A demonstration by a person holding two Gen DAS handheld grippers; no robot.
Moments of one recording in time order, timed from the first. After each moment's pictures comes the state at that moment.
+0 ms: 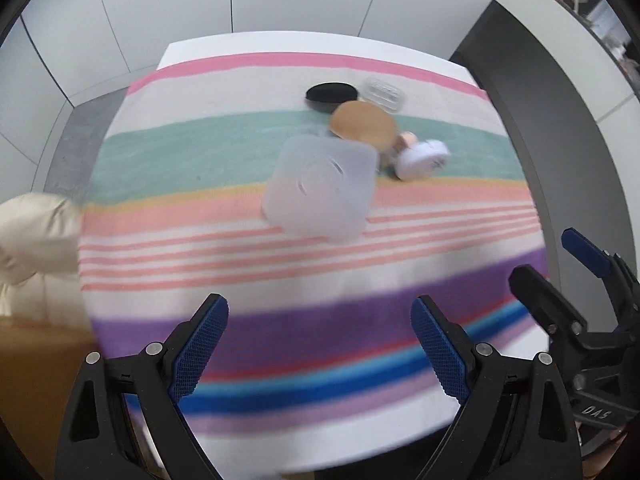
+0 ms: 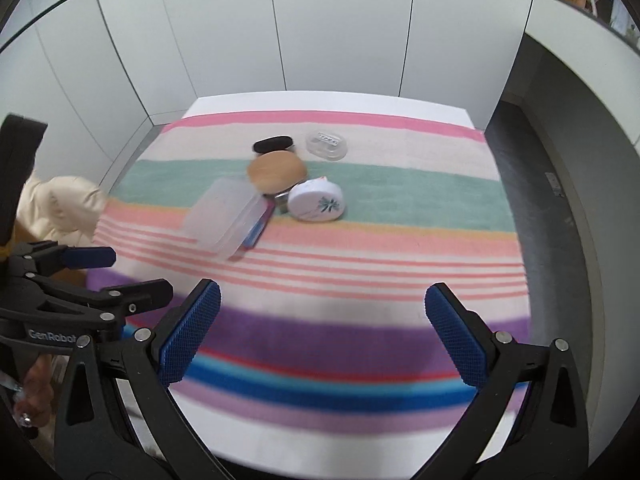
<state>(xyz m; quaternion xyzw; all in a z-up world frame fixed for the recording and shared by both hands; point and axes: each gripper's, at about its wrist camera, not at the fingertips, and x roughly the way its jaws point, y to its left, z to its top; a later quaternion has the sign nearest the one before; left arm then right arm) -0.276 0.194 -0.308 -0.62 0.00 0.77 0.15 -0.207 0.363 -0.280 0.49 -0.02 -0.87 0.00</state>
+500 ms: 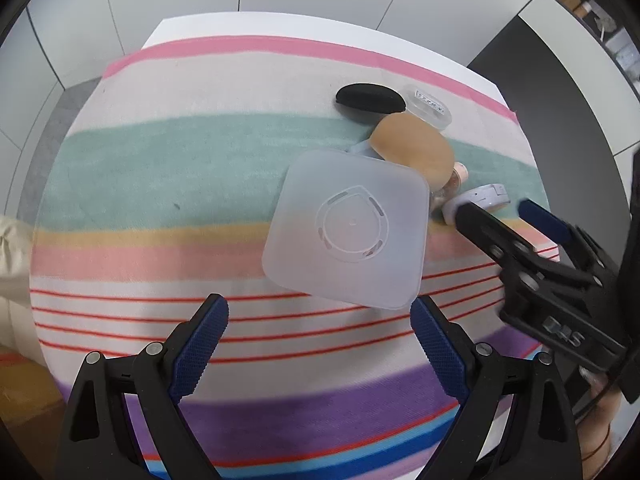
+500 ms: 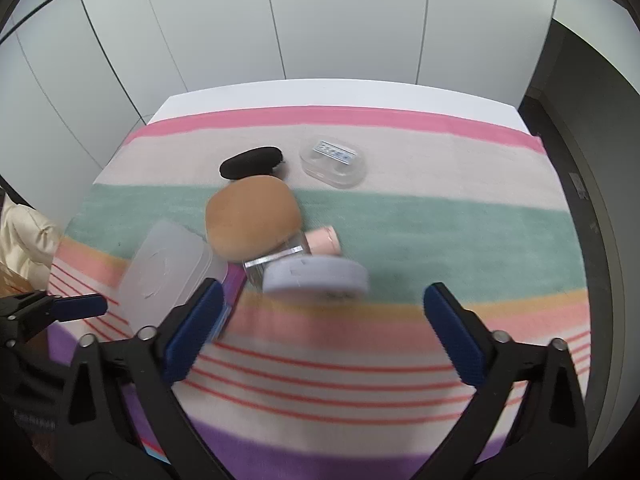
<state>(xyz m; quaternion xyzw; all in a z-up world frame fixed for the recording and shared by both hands) -0.320 0.186 -0.355 -0.62 -0.04 0.77 0.15 -0.312 0.359 -0.355 0.50 -0.03 -0.86 0.02</state>
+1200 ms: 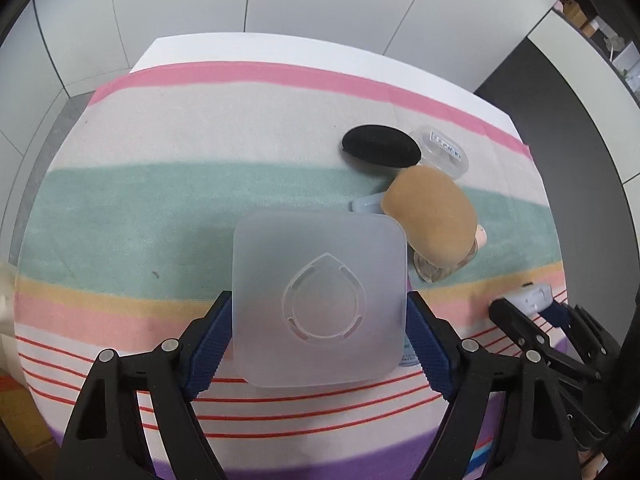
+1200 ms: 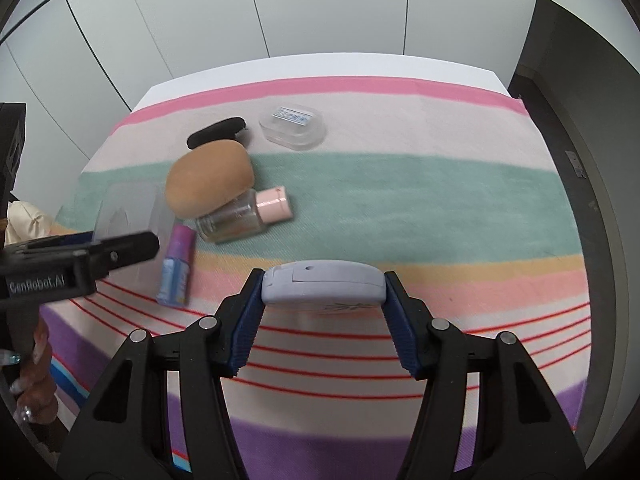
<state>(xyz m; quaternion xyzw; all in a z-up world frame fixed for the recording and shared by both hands) -0.357 0.196 -0.367 -0.59 -0.06 0.80 0.13 -0.288 0.392 -0.369 0.52 -0.05 -0.85 0.01</state>
